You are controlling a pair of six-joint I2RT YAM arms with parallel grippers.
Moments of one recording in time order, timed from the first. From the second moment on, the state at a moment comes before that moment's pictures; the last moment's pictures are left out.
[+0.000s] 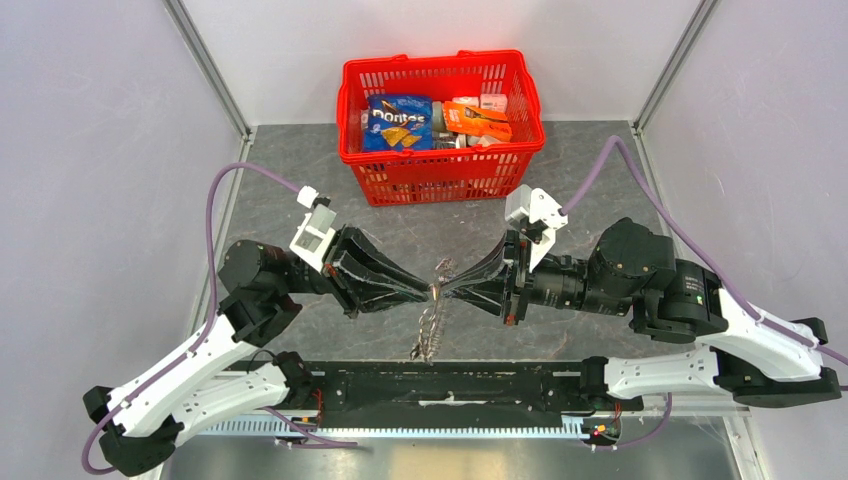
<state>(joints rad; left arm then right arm) -0.88 0.77 0.91 0.37 0.79 -0.56 1.36 1.00 1.52 -0.55 0.00 0.23</state>
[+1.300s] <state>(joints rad) -0.88 0.75 0.91 0.35 0.76 -0.54 1.36 1.01 1.51 -0.54 0.01 0.24</state>
